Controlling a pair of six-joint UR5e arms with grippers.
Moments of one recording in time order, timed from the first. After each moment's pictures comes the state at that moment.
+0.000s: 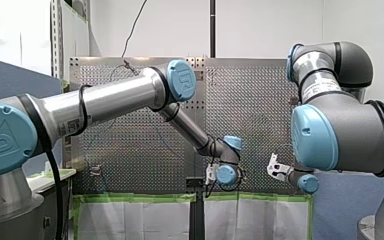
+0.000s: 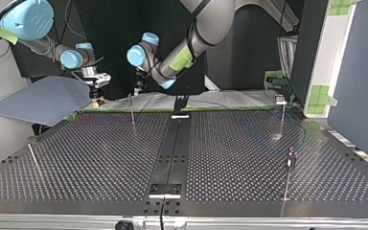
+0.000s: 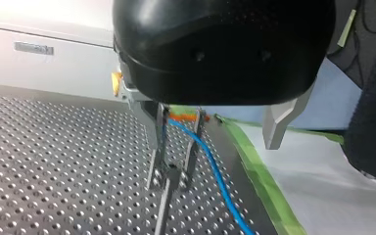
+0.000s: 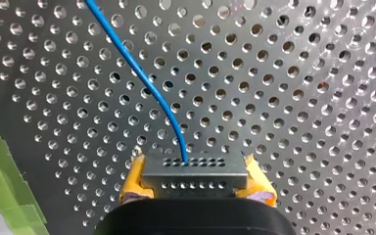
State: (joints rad) left arm -0.83 -2.80 -0.99 -2.74 -1.98 -1.59; right arm 1.60 -0.53 1.63 -1.08 1.13 1.88
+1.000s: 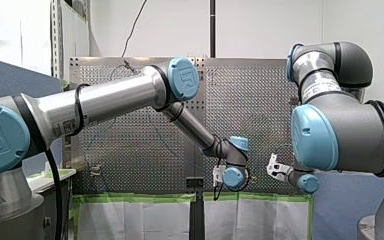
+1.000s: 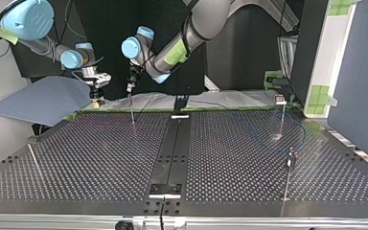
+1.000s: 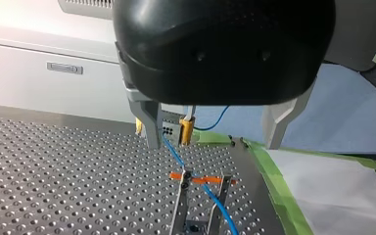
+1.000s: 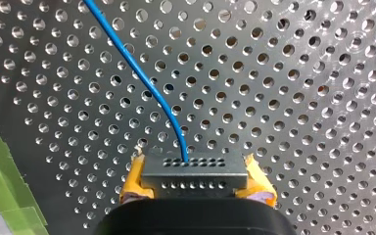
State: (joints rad) left arm -0.87 -2.80 -0.99 -2.69 -2.00 -1.64; right arm 1.60 -0.53 1.63 -1.08 1.12 1.88
